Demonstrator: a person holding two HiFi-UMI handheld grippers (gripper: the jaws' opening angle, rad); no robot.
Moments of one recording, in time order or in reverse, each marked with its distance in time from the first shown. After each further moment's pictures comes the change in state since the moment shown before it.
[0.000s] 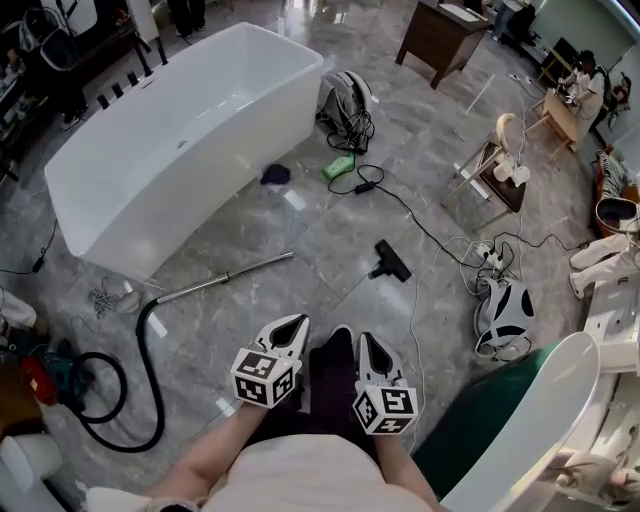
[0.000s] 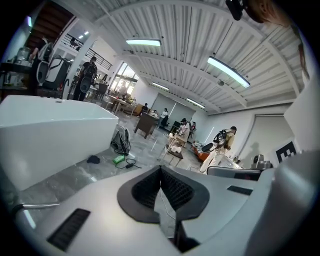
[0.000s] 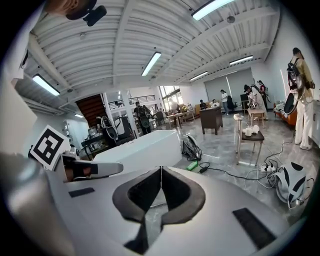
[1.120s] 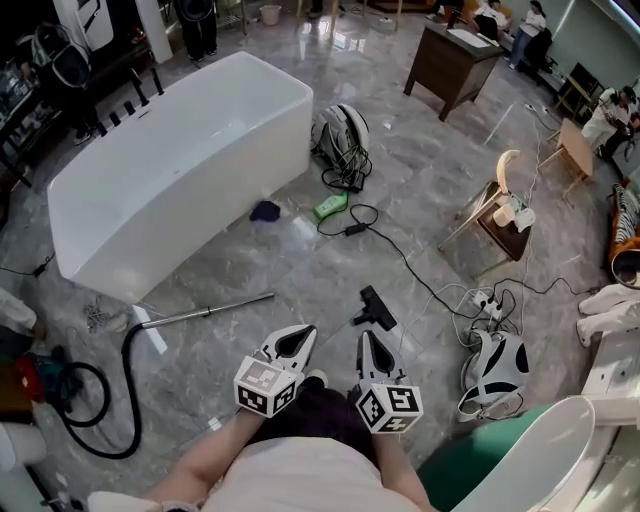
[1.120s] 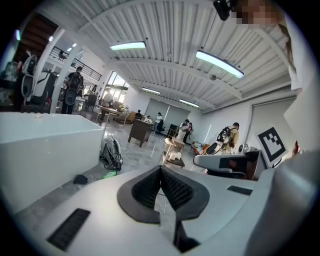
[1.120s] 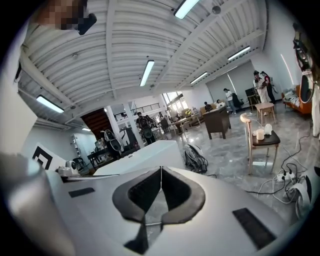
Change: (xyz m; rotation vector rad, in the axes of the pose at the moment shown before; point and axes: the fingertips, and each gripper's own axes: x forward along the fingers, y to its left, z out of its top) left arm 0.185 -0.061 0.071 0.138 -0.065 -0.004; right arm 0.102 -0.169 0.101 0.071 -0.084 0.136
